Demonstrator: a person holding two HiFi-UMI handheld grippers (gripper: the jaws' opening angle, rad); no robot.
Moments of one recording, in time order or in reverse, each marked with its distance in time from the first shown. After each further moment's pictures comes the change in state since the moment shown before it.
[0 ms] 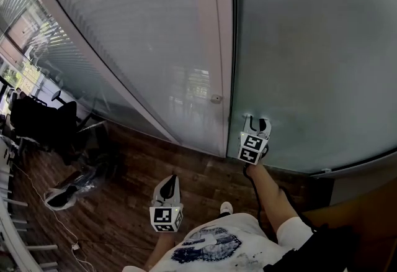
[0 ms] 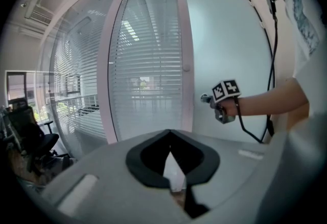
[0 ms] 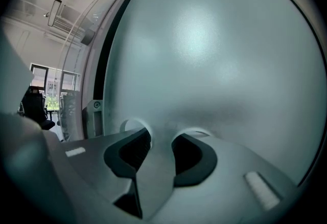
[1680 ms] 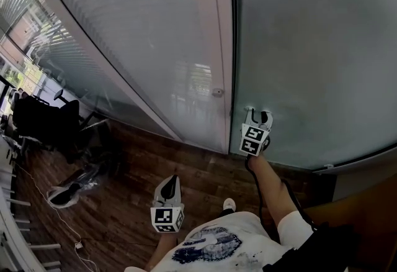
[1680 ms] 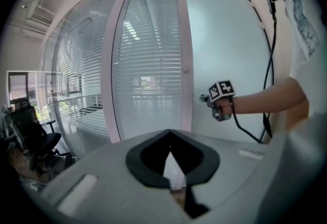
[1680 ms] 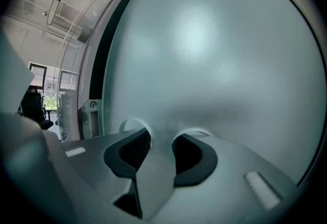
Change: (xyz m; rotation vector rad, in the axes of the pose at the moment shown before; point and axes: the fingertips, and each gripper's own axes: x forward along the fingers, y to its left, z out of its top) left arm -0.020 0.001 -0.002 -0.003 0.004 0.011; right arm 0.008 -0.001 0.000 -0.001 0.008 -0.017
